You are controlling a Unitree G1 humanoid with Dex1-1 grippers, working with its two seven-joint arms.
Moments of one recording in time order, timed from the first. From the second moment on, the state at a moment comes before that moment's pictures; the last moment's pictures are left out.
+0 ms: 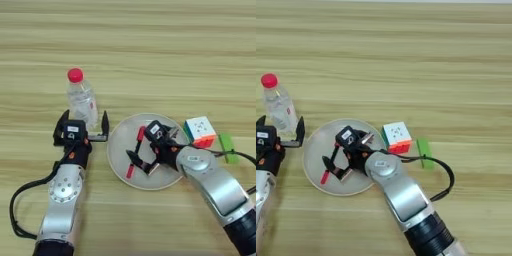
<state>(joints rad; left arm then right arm) 0.05 0.03 0.00 0.15 0.00 -0.27 -0.02 -0.19 -0.11 0.46 -0.12 -0.05 0.60 0.35</state>
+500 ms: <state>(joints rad) 0.05 0.03 -0.01 0.15 0.00 -0.27 -0.02 -0.18 -0.07 0.48 -0.15 -0.04 0.73 0.36</state>
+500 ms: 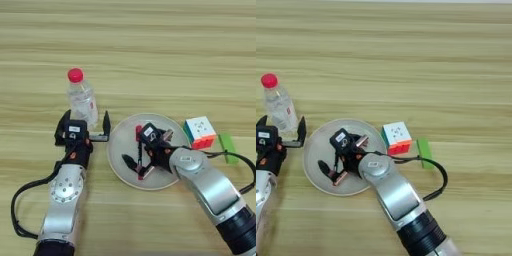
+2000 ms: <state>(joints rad) 0.05 0.03 -0.01 0.15 0.00 -0.26 -0.02 -0.14 -0.09 0.47 -0.22 0.00 0.82 0.33</state>
